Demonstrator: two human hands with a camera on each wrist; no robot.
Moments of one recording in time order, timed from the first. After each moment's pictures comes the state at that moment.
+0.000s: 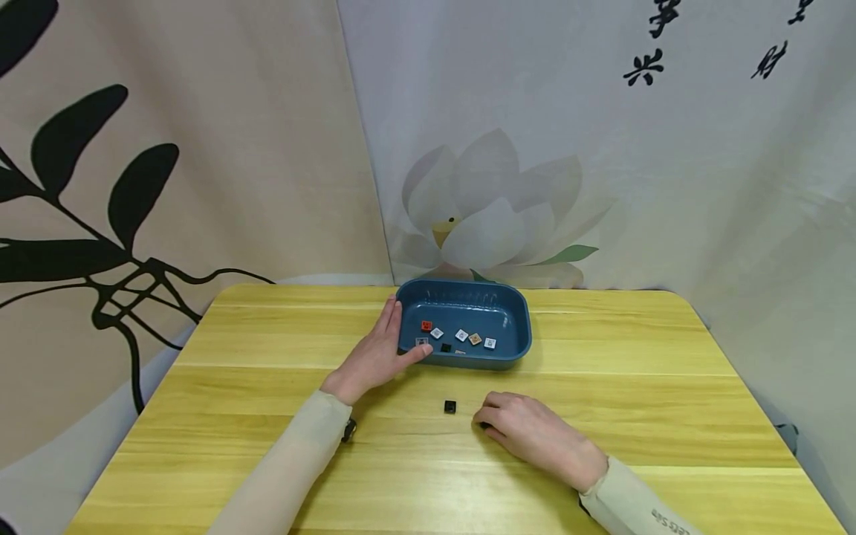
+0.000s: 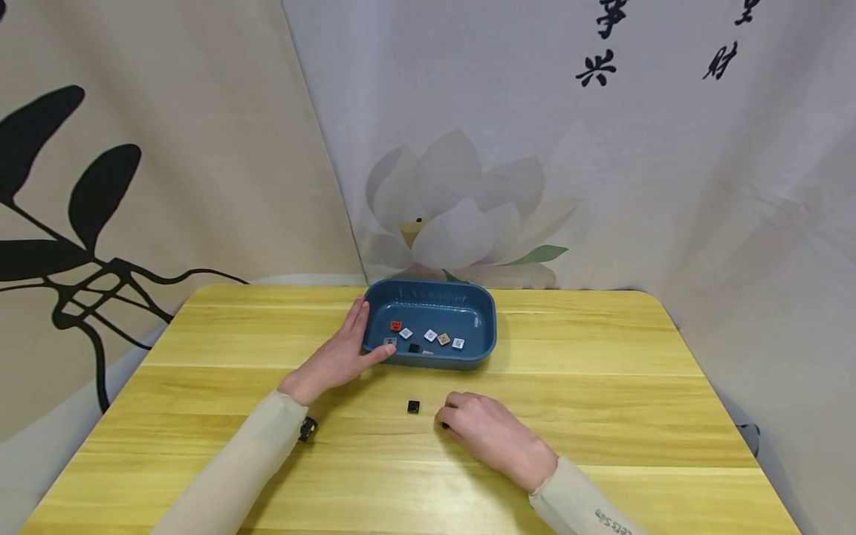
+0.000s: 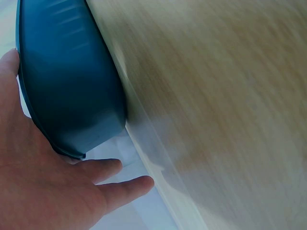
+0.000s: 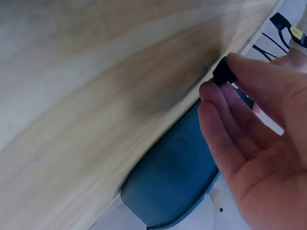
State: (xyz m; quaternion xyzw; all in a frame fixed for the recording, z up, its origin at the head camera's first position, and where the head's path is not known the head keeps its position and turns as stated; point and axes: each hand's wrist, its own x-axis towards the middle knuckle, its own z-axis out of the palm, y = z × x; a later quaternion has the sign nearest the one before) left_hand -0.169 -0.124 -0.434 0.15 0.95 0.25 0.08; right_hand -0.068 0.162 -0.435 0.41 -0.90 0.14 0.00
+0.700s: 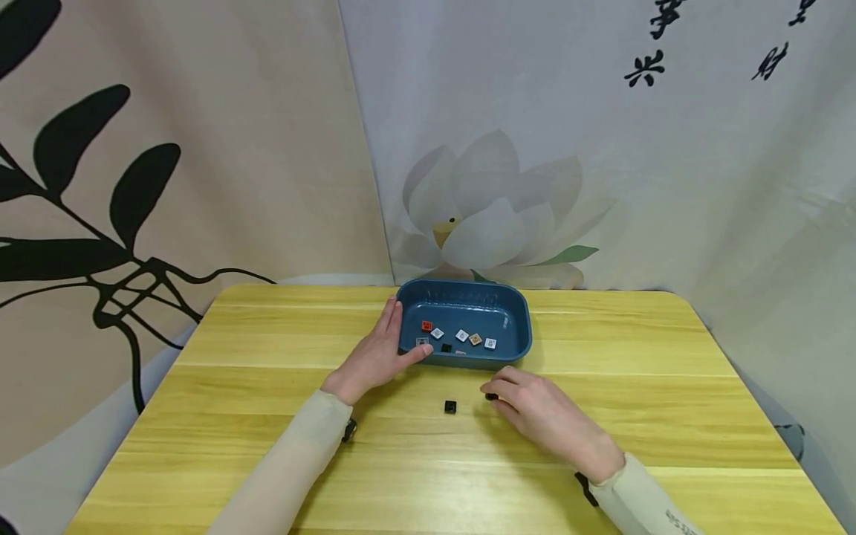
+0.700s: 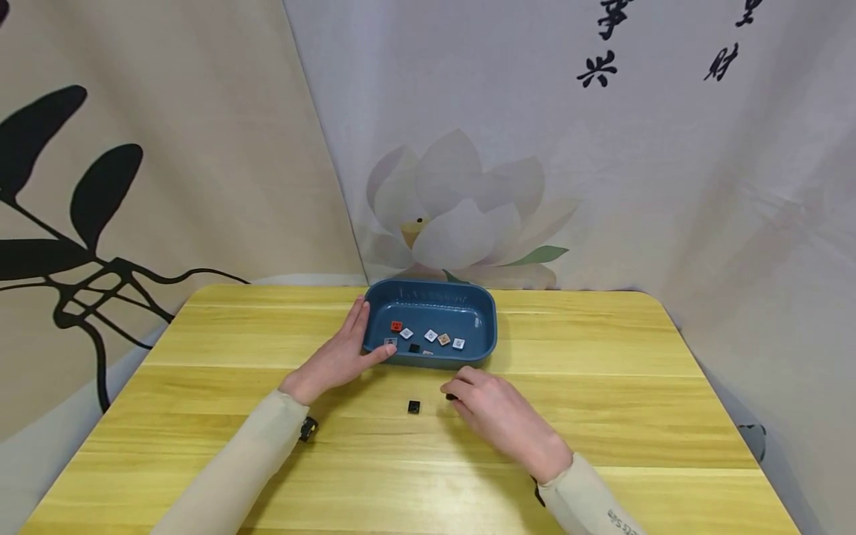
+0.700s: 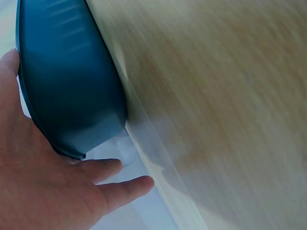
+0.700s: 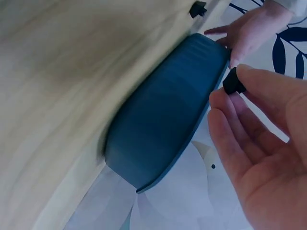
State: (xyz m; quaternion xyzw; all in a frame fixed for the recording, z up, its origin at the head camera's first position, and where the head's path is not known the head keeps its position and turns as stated) left_hand -0.169 -0.124 -0.435 0.16 0.95 0.25 0.08; right_hand -0.075 0.172 -0.410 0.36 -0.91 0.18 0.08
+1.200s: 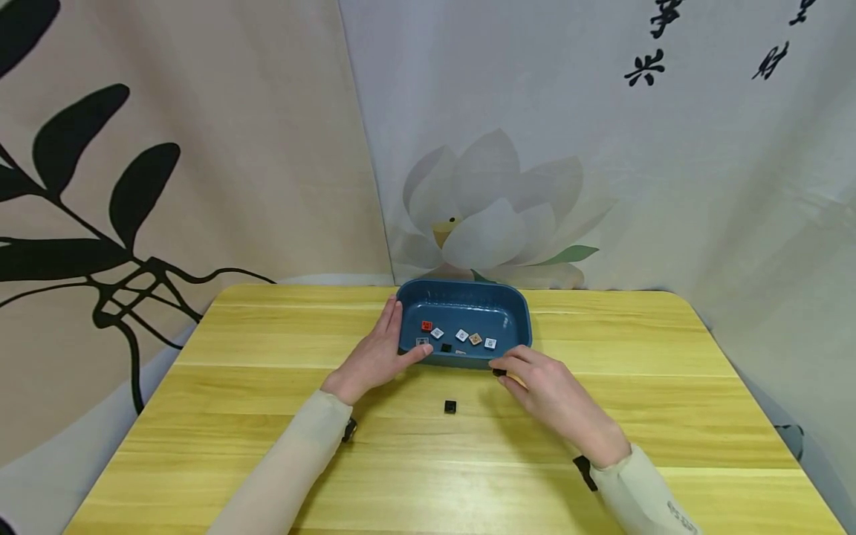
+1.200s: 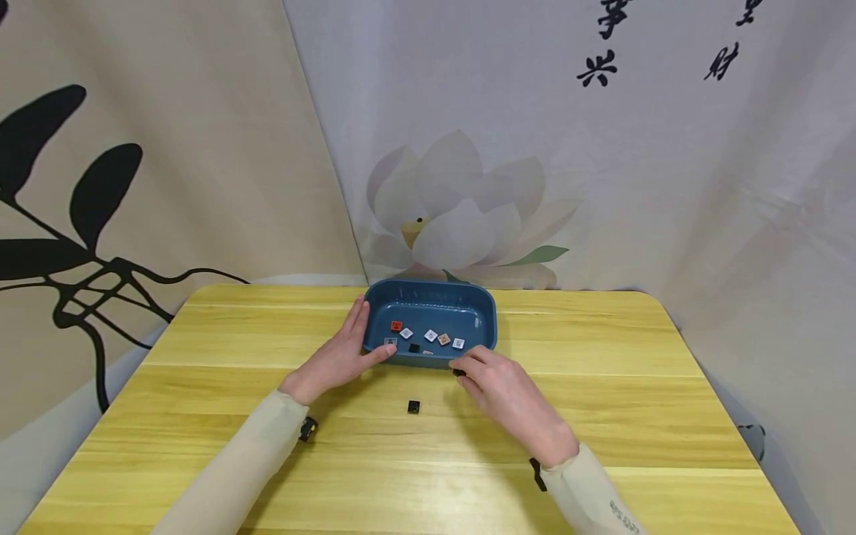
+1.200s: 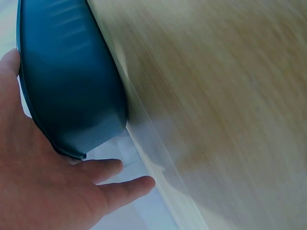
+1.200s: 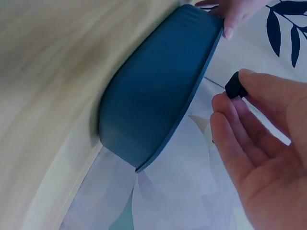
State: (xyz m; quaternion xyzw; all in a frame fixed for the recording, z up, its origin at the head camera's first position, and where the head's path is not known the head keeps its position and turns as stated) left_hand -0.168 -0.124 -0.433 0.15 0.95 0.25 0.08; right_hand -0.089 0.178 -0.400 0.32 -0.91 0.20 0.15
